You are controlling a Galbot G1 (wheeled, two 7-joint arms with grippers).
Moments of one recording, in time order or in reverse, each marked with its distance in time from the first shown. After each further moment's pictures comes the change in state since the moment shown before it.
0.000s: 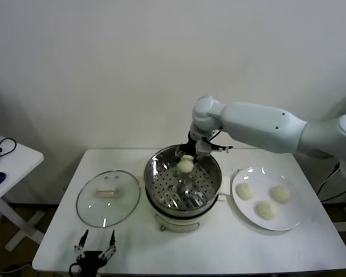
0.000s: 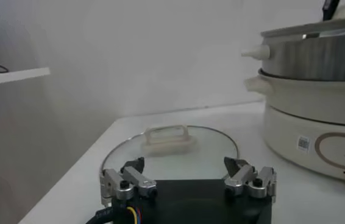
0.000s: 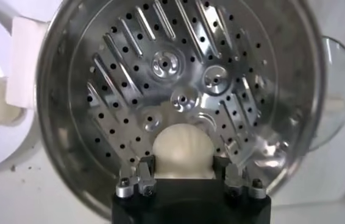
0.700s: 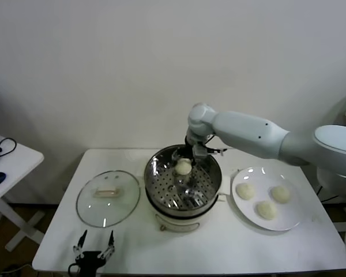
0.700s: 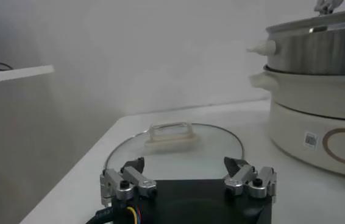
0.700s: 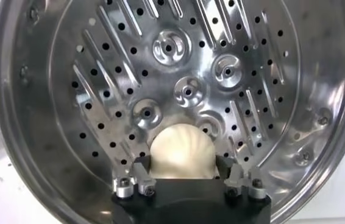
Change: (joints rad) left arm -0.006 0.000 -0.008 0.015 0.000 -0.007 -0.006; right arm -0.056 0.047 0.035 -0.107 -0.052 0.058 0.044
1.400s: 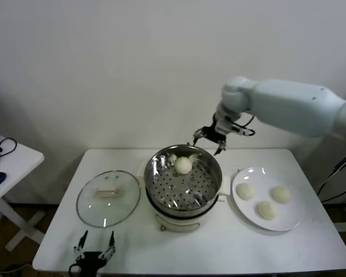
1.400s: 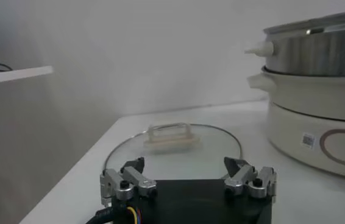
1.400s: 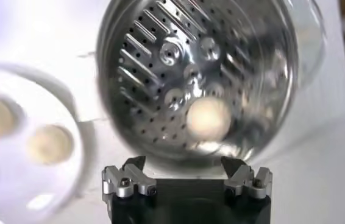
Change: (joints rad) left arm 0.005 -0.002 0.009 -0.007 0.004 0.000 -0.001; right arm 0.420 -0.264 -0.402 0.164 0.742 -0.384 -0.120
